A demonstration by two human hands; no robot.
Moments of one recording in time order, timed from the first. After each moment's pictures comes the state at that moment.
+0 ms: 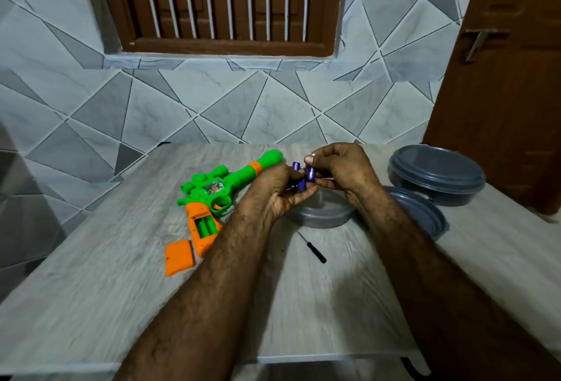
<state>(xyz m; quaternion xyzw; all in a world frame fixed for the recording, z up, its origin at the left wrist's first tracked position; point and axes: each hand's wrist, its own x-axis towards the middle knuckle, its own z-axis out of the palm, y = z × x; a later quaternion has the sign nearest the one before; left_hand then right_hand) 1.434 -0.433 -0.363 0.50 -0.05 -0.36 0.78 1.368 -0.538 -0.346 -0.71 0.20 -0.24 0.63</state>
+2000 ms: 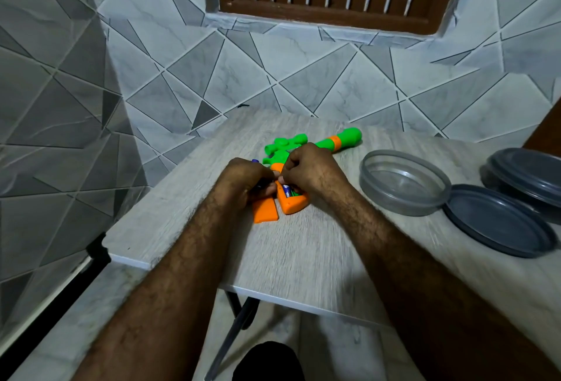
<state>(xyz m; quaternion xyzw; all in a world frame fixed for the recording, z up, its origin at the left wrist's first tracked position) 1.487 -0.250 -0.406 0.71 0.09 -0.21 0.67 1.437 -0.368 -0.381 -0.96 0.09 -0.10 0.26</state>
